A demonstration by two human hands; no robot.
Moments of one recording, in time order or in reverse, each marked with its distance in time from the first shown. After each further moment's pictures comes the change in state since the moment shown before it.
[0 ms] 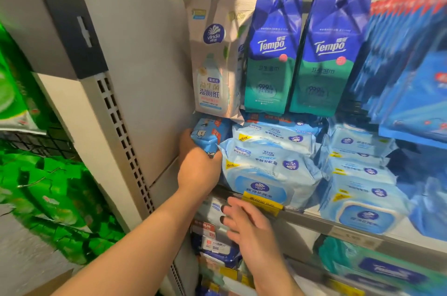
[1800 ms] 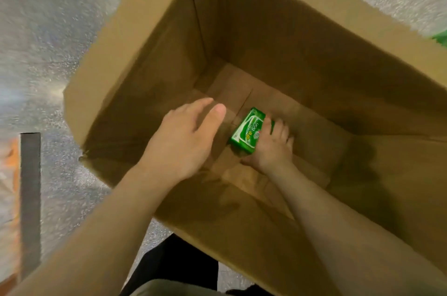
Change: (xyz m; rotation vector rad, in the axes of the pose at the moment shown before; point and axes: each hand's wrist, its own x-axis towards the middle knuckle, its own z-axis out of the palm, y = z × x) left_hand -0.343 -0.598 -0.439 0.133 0.162 -1.013; right_hand -0.160 0.553 0.474 -1.843 -1.189 -0.251
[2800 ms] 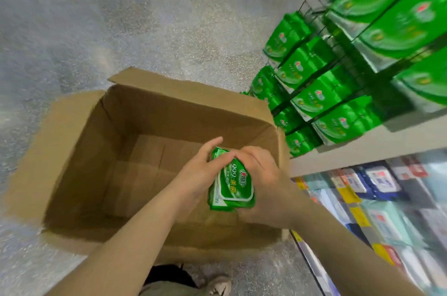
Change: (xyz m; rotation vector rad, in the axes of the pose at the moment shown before) left_hand -0.097 0.154 0.027 -0.603 -0.637 0.111; right_hand -0.293 0.089 -0.172 0.206 0.473 -0.403
